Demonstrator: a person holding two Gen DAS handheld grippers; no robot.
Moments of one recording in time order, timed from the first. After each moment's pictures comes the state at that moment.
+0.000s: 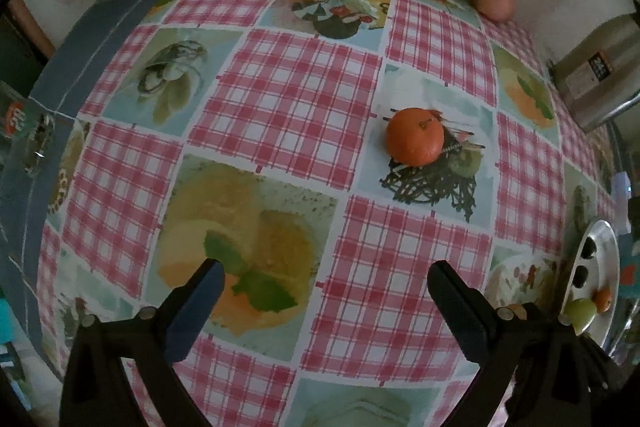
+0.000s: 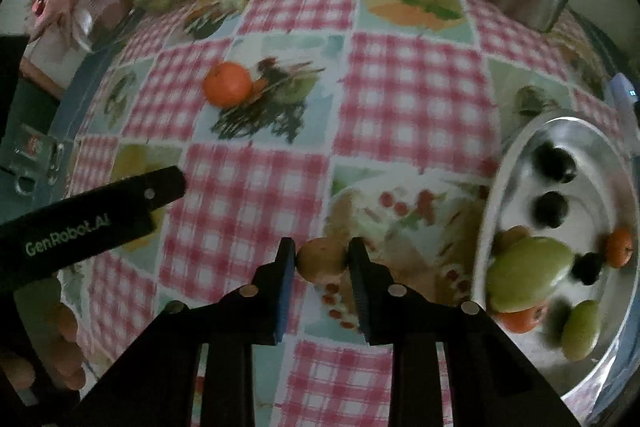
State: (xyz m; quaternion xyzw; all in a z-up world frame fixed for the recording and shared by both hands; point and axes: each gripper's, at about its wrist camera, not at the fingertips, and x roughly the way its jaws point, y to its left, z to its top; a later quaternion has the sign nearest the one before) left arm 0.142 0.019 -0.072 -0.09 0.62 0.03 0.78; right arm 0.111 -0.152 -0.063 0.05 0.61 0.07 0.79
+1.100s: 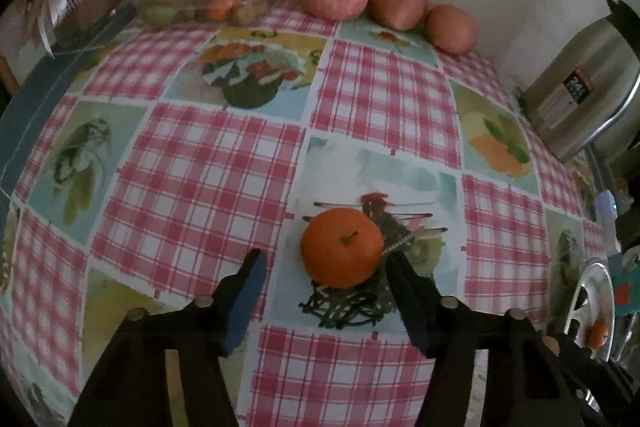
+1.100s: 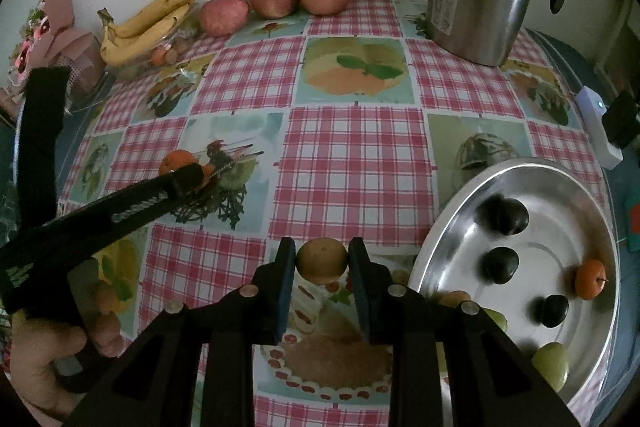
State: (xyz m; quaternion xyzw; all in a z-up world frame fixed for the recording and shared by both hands) left arm 0.196 -0.010 -0.091 -0.09 0.54 -0.02 0.84; right arm 0.124 -0.181 -0.050 0.07 0.54 0.03 0.84
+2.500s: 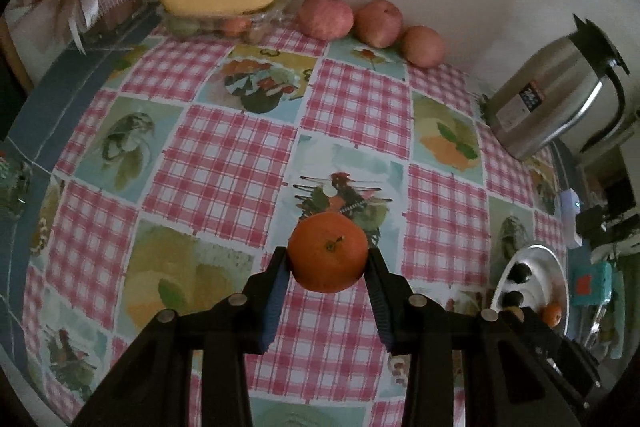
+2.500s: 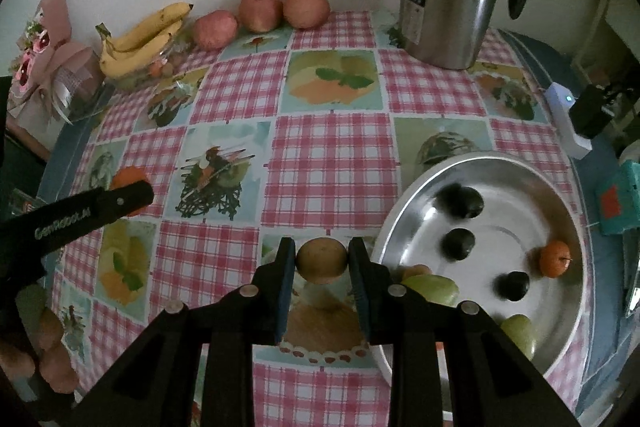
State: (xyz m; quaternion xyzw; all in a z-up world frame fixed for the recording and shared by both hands) left arm 0.149 -0.011 -0.012 -0.11 0.55 -0.04 0.83; right arm 0.100 -0.196 -0.013 0.07 0.54 0.00 0.84
